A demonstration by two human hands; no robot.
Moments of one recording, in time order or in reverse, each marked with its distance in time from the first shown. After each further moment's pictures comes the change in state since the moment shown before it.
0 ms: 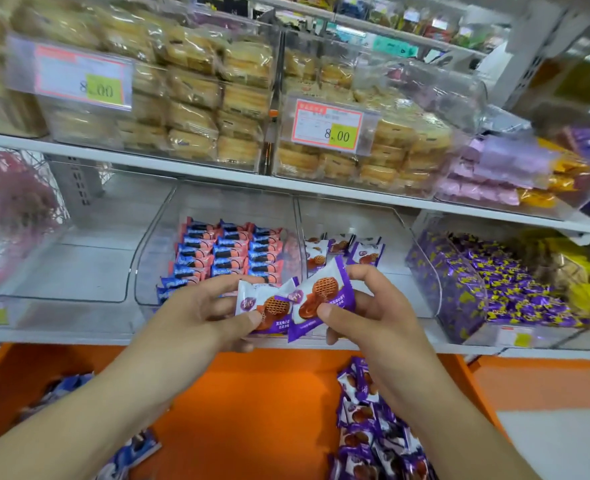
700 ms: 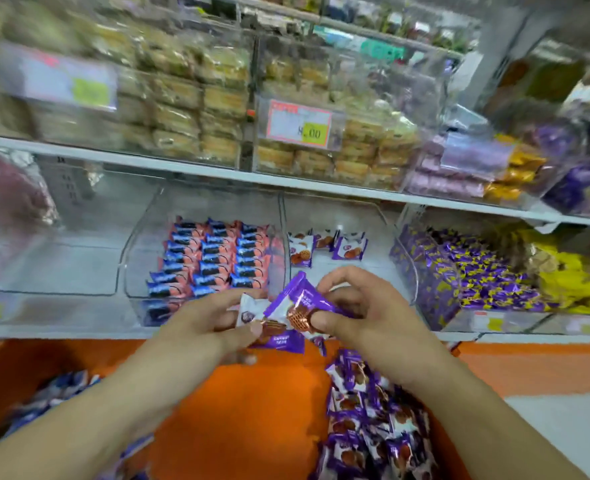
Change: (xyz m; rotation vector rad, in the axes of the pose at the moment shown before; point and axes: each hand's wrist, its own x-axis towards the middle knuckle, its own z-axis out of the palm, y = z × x) left_hand -0.016 -0.009 0.026 -0.051 -0.066 -0.043; right_hand -0.017 -0.015 -0.029 -0.324 -0.158 -0.034
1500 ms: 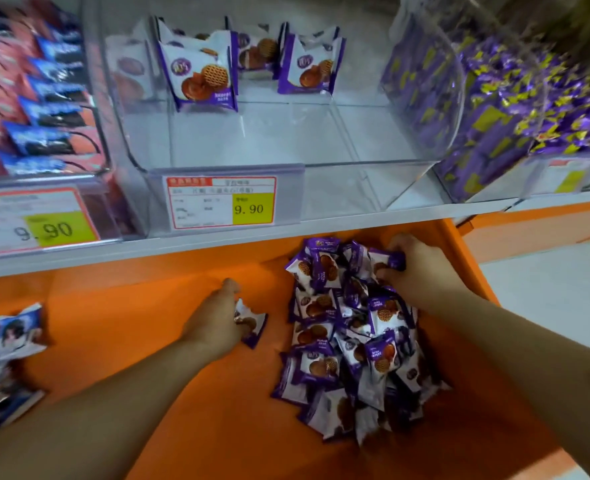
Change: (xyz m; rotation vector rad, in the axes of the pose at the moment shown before) left_hand 0.211 -0.343 0.092 0.899 -0.158 -0.179; right_hand 0.048 0.364 -0.101 -0.786 0.153 0.519
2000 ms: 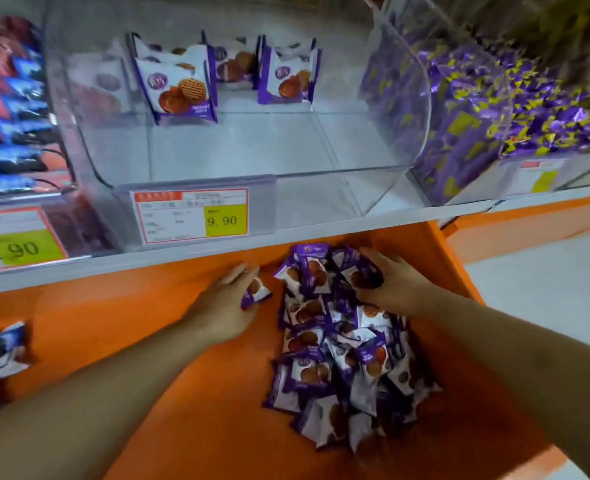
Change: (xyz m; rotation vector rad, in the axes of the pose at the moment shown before) left_hand 0.085 -0.040 0.061 0.115 -0.029 0.323; right_hand 0.007 0.005 0.011 0.054 -0.293 0.031
